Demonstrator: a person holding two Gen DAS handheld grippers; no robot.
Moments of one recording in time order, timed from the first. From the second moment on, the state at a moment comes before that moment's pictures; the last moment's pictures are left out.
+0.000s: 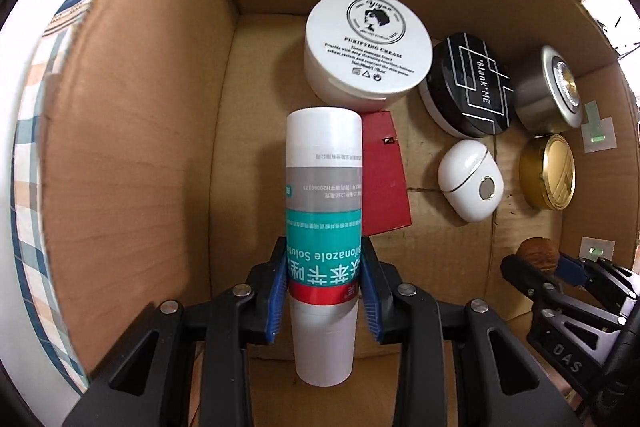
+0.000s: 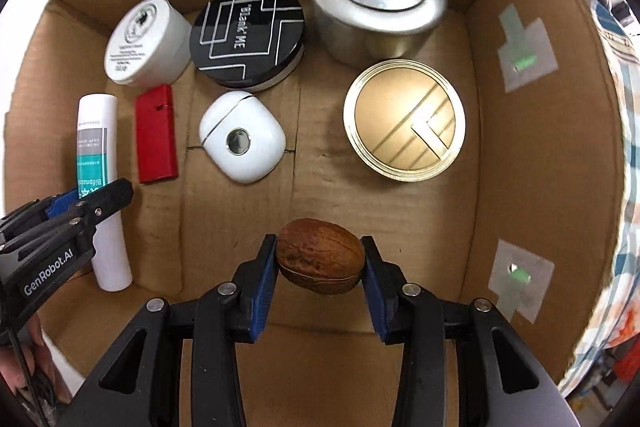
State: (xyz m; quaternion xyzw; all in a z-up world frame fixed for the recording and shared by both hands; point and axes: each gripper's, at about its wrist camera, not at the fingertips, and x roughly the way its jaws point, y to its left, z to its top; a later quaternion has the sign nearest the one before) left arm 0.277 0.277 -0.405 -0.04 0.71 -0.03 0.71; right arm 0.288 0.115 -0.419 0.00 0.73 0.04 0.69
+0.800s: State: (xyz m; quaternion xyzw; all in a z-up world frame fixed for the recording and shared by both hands) left arm 0.289 0.261 -0.384 -0.04 0.70 -0.03 0.71; right arm 0.306 0.122 -0.428 -0.01 0.73 0.01 0.68
